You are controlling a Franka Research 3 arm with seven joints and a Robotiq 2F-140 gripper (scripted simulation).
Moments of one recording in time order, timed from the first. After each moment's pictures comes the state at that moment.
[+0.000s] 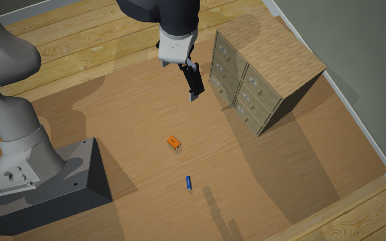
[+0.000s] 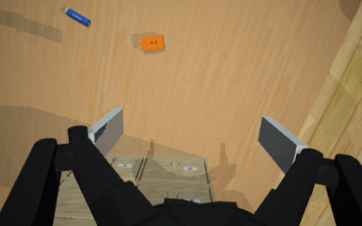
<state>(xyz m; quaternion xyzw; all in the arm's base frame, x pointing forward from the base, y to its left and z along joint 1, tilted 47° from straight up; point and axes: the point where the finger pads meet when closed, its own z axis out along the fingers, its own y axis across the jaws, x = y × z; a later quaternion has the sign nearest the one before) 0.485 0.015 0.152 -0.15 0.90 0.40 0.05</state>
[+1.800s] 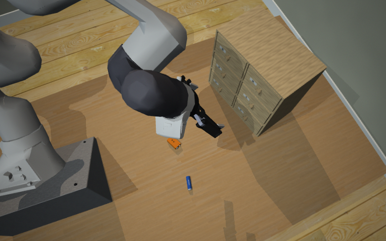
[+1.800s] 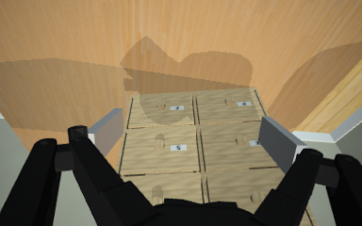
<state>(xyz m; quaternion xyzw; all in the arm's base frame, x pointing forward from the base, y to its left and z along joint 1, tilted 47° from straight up) 0.536 -0.036 0.058 0.00 0.86 0.45 0.26</state>
